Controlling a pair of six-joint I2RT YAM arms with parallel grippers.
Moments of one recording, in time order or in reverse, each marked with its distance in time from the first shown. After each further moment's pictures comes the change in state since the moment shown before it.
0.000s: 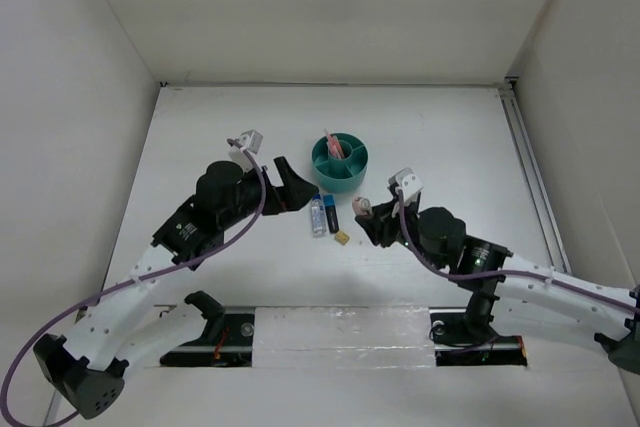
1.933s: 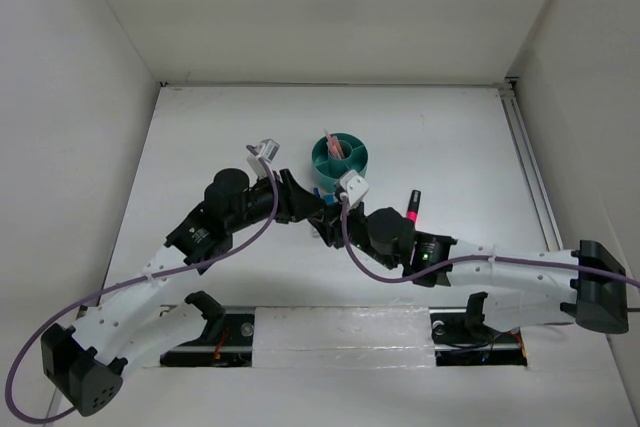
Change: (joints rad) left arm -0.033 0.011 -0.130 0.243 0.227 -0.045; right arm 0.181 0.364 0.162 0.279 0.087 -0.090
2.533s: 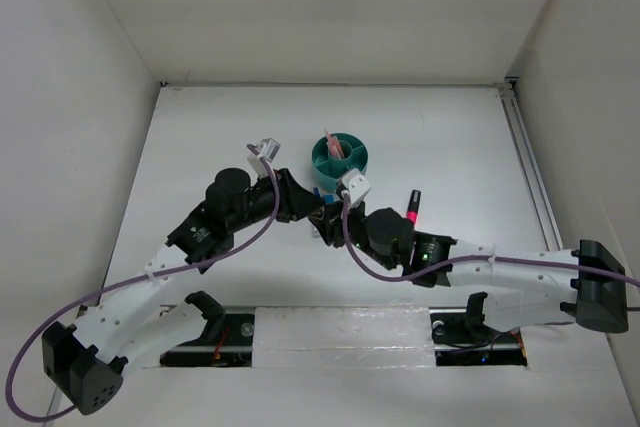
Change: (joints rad) left arm 0.002 0.003 0.000 0.005 -0.017 0.016; right arm 0.008 0.000 0.012 -0.006 0.044 0.028
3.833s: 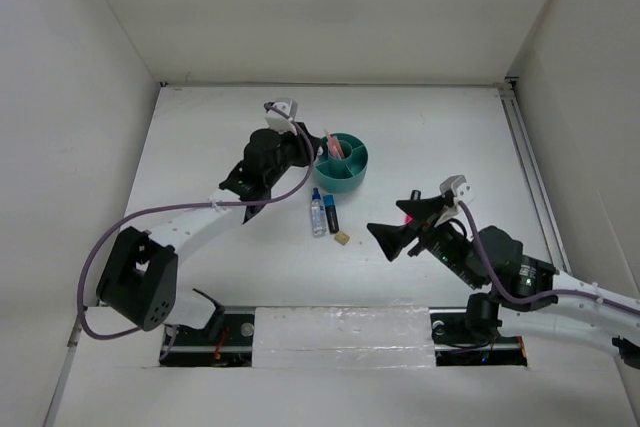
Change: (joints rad) left arm 0.105 0.523 0.135 0.477 -0.319 0.372; right arm 0.000 -0.646 -0.149 -0.347 0.060 0.109
